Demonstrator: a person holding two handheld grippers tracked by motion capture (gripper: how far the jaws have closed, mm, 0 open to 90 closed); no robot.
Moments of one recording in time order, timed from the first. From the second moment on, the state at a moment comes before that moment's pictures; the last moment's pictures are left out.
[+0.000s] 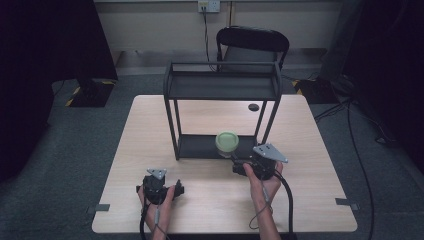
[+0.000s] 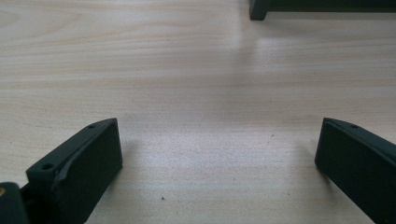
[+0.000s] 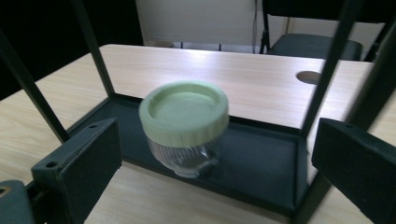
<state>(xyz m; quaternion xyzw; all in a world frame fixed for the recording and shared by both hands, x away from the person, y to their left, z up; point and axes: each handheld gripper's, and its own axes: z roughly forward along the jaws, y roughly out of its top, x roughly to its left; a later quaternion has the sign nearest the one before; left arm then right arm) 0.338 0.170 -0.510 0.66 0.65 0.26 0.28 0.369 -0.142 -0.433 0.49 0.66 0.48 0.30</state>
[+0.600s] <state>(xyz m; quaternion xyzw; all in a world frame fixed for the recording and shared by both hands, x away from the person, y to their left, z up) 0.338 0.170 -0.510 0.66 0.65 0.26 0.28 0.343 -0.170 -0.445 0.53 0.66 0.44 0.30</state>
